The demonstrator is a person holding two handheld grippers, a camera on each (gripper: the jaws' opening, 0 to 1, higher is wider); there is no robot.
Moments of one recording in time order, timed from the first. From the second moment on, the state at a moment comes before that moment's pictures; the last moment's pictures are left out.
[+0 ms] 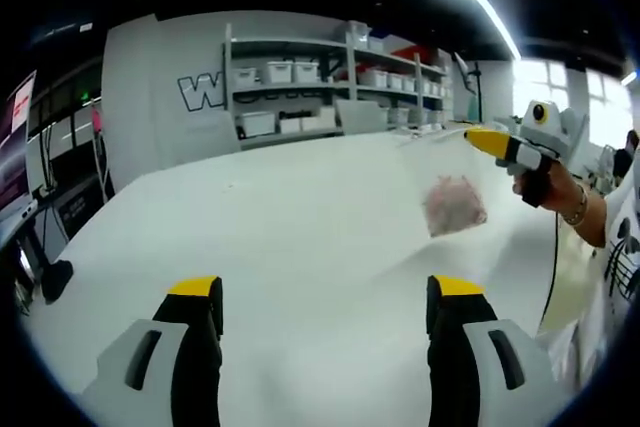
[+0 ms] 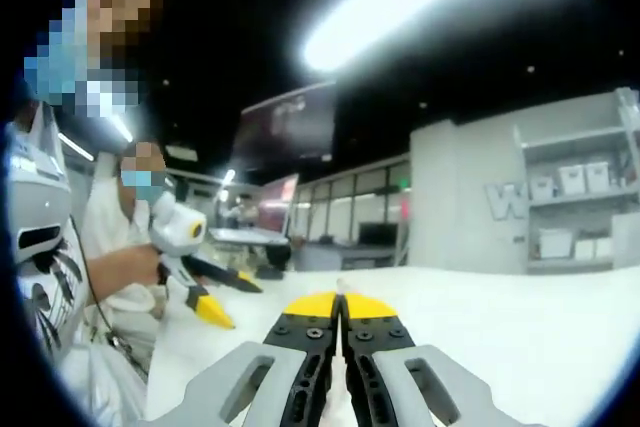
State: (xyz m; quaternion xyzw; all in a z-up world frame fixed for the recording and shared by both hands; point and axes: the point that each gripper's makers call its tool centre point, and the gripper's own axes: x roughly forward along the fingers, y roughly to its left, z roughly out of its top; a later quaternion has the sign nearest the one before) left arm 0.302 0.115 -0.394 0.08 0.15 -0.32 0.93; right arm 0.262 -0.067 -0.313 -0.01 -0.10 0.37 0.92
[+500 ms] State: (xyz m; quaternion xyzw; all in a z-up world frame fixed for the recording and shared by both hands) left arm 0.292 0.119 -0.393 0.08 0.14 -0.32 0.93; right arm 0.247 -0.068 -0.310 -0.01 -0.10 0.38 0.92
